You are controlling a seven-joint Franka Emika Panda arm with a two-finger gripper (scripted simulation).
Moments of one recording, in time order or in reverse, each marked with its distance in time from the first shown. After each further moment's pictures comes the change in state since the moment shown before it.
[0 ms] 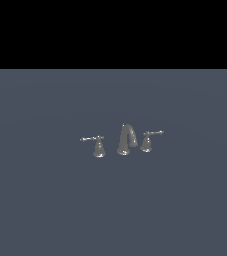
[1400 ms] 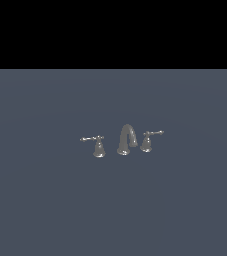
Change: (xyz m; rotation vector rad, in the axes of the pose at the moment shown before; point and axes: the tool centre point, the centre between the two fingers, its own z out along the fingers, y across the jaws) arm 0.046 -0.050 0.105 -0.005 0.004 0.351
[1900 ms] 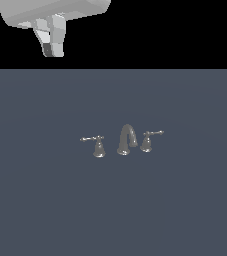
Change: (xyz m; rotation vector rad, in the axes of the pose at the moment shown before) arm 0.028 -0.035 0.067 -0.002 0.002 0.224
